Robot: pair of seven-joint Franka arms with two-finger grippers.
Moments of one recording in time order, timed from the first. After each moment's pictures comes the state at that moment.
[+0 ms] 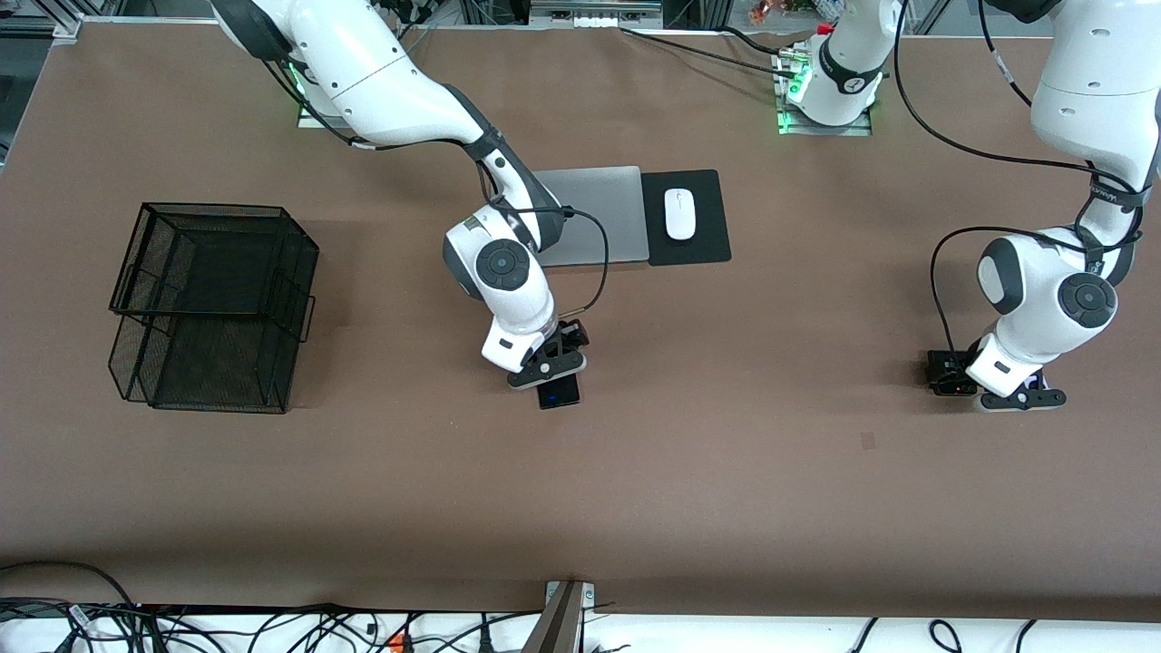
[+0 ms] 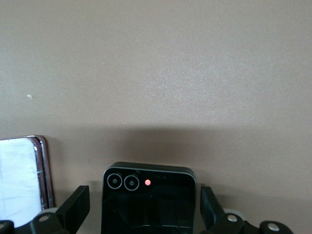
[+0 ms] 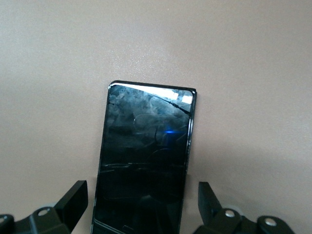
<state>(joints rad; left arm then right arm) 0.18 0.62 0.06 -1.94 0.09 2.65 0.09 0.63 0.88 0.04 -1.43 -0.02 2.47 0.36</state>
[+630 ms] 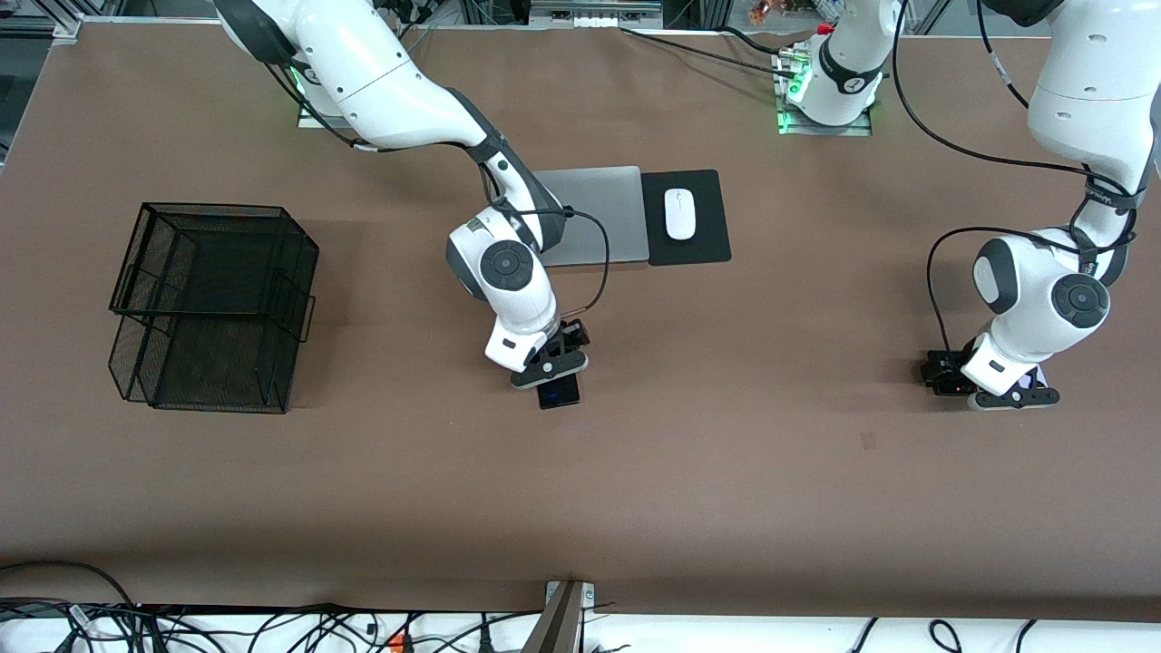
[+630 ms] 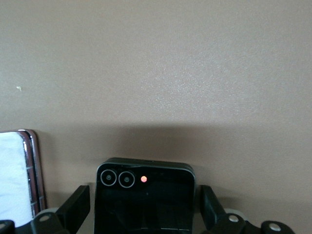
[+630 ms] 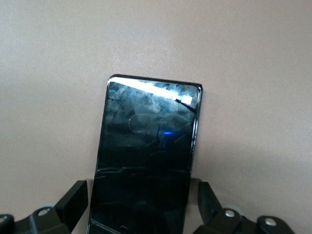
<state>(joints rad) 0.18 0.62 0.06 -1.96 0.09 2.67 0.09 0.63 0.90 0.04 -1.43 -0.04 2.49 0.36</state>
